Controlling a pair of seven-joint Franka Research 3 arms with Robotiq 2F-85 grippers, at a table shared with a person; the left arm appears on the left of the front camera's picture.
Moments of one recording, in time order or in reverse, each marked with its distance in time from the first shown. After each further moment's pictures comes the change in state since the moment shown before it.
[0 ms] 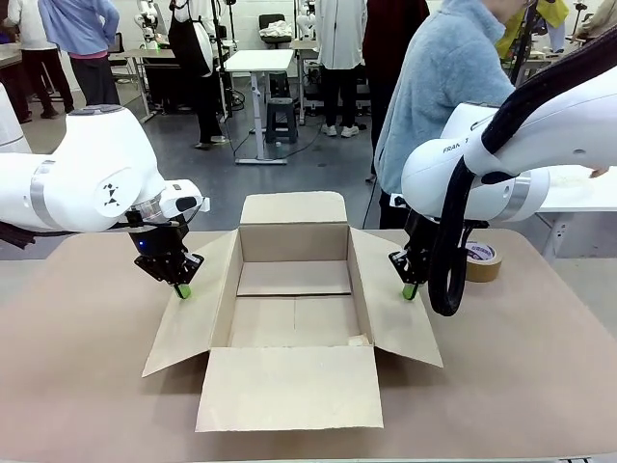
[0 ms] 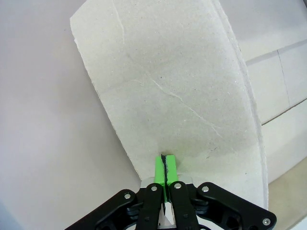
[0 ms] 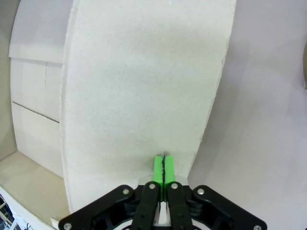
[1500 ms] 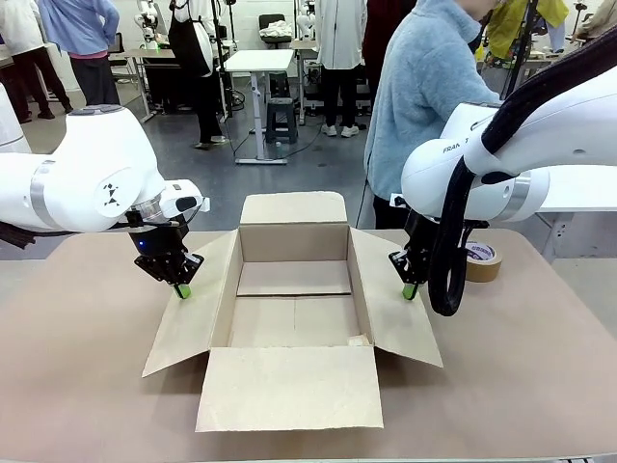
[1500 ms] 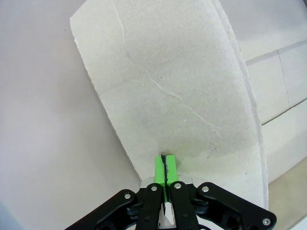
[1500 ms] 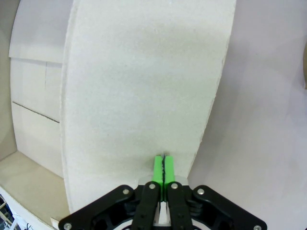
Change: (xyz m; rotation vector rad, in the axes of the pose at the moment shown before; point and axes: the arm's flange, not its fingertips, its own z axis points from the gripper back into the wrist) left arm 0.000 0.000 0.000 0.000 0.000 0.000; right arm 0.000 0.000 0.000 0.000 0.000 0.000
